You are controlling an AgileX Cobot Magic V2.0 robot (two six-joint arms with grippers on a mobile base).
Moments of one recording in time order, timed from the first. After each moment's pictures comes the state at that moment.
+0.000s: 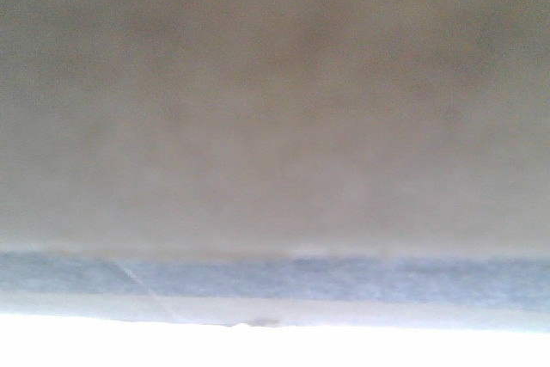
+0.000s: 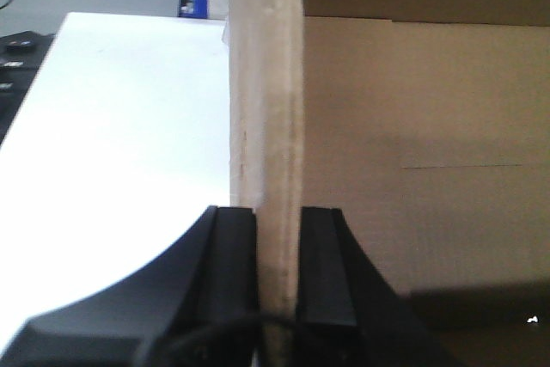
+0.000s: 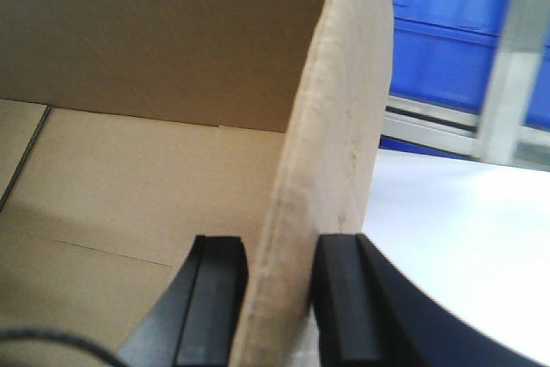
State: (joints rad) left arm -0.20 0.30 -1.06 -0.10 1.18 -0.03; right arm 0.00 0.15 -0.92 0.30 0.98 -0.09
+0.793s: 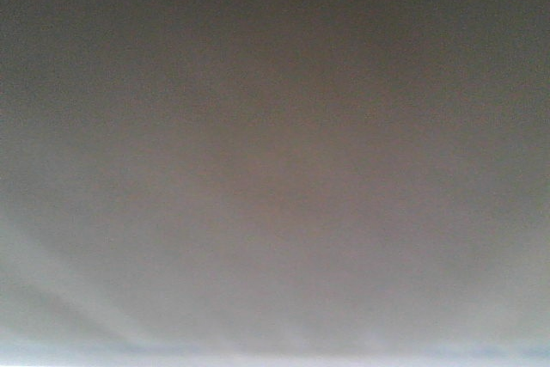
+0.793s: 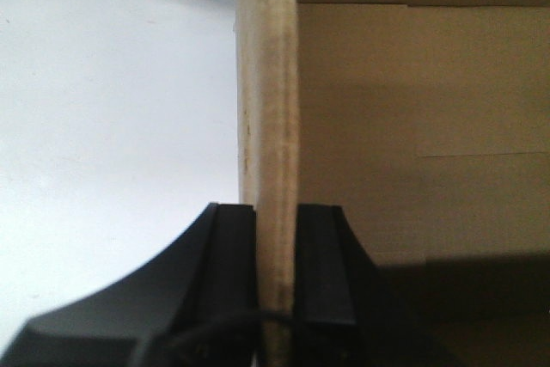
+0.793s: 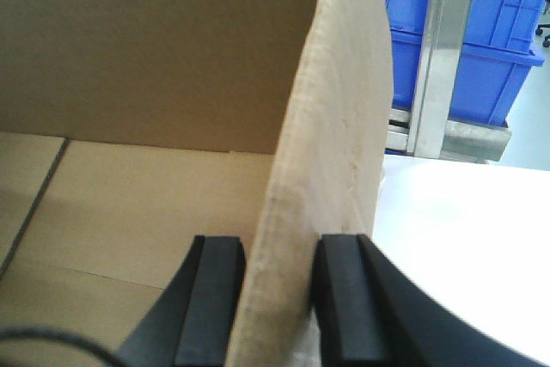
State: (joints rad) left arm -0.20 0.30 -0.88 -0.14 1.10 -0.04; right arm 0.00 0.15 -0.92 0.27 0.98 -0.09
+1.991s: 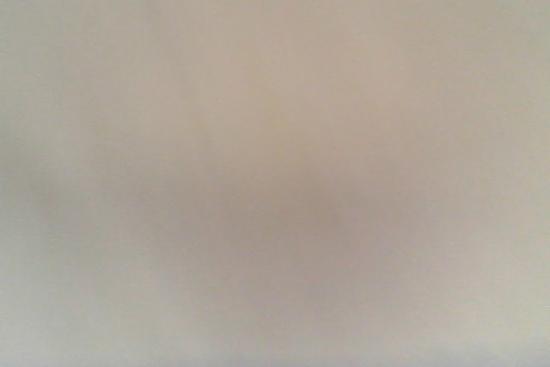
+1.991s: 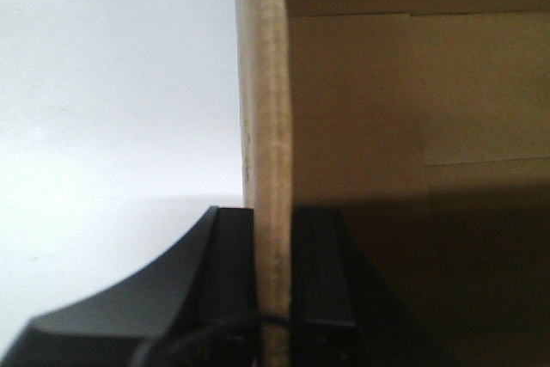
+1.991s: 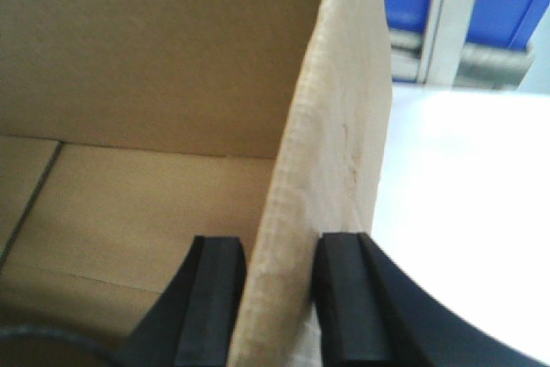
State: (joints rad) left arm -0.20 0.46 -0.90 -0.11 1.11 -0.05; right arm 0.00 0.40 -0.95 0.28 0.98 -0.11
